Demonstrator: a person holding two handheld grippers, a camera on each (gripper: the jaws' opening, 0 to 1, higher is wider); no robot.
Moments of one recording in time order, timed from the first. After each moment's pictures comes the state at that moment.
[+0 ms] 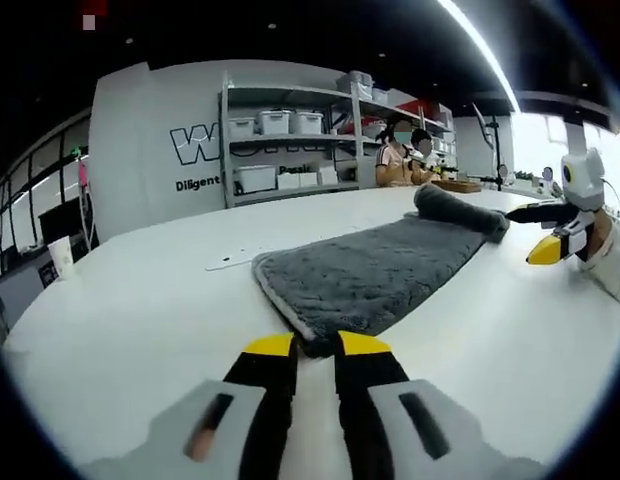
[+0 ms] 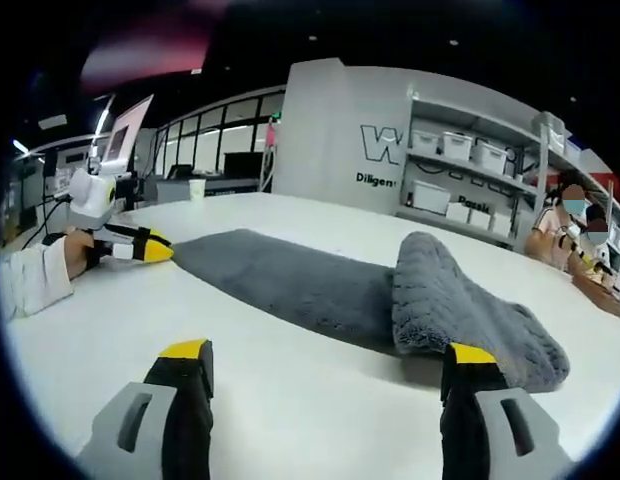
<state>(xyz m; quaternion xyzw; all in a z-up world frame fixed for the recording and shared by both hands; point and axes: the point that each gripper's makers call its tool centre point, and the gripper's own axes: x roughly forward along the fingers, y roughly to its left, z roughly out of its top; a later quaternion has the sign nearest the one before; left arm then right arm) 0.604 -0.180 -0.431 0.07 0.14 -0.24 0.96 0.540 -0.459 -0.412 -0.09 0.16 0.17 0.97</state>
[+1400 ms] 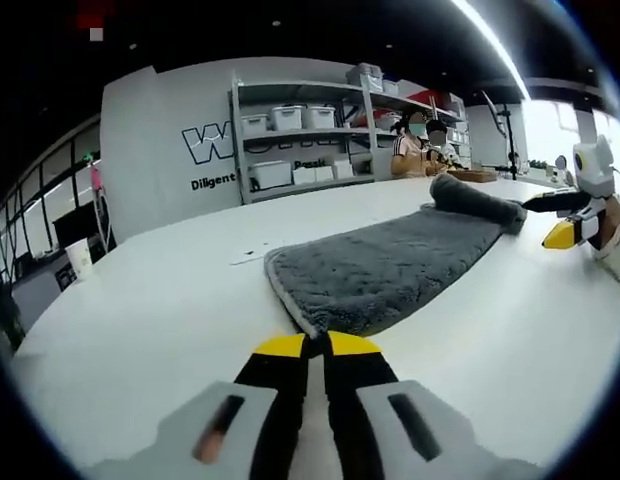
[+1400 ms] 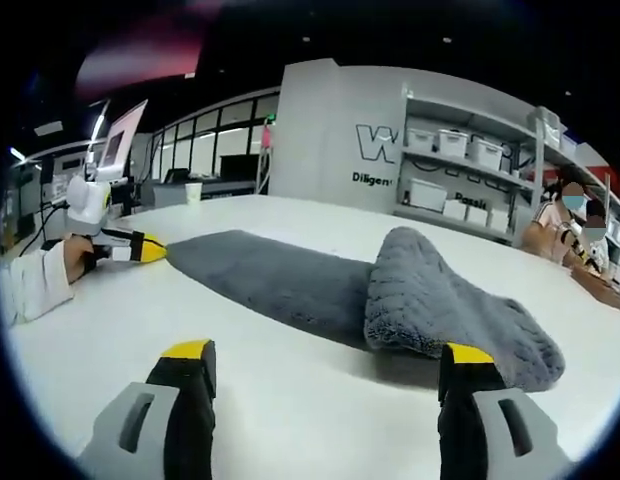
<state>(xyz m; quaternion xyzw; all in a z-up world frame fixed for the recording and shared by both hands) 0.603 -0.154 -0.434 0.09 0.15 -0.20 0.97 0.541 -0.463 -0.411 -0.08 0.16 0.17 0.97</state>
